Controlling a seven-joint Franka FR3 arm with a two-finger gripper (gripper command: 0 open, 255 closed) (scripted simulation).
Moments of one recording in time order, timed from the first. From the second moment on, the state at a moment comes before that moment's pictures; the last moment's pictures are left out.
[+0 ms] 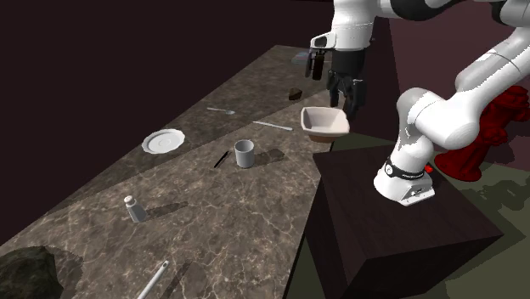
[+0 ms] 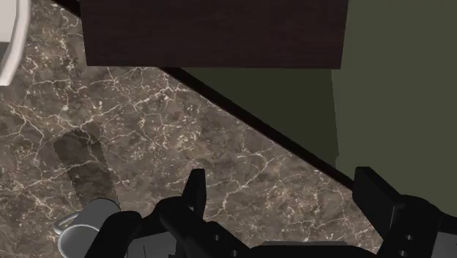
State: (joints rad) arm 0.00 -0.74 -0.07 -2.45 0.09 1.65 -0.11
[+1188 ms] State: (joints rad) arm -0.05 -0.27 -0.19 -2.44 -0.01 2.14 -0.32
